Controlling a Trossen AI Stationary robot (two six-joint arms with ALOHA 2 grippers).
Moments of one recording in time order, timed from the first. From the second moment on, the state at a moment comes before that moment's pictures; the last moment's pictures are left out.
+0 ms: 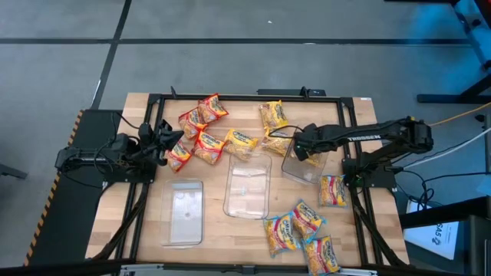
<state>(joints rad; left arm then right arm) 0.06 0.06 0.01 0.52 -0.23 -0.31 -0.20 1.39 0.75 -0.91 0.40 0.92</state>
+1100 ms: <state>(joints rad) 0.06 0.06 0.01 0.52 -0.22 -0.30 -0.20 1.38 0.91 -1.11 0.35 0.94</state>
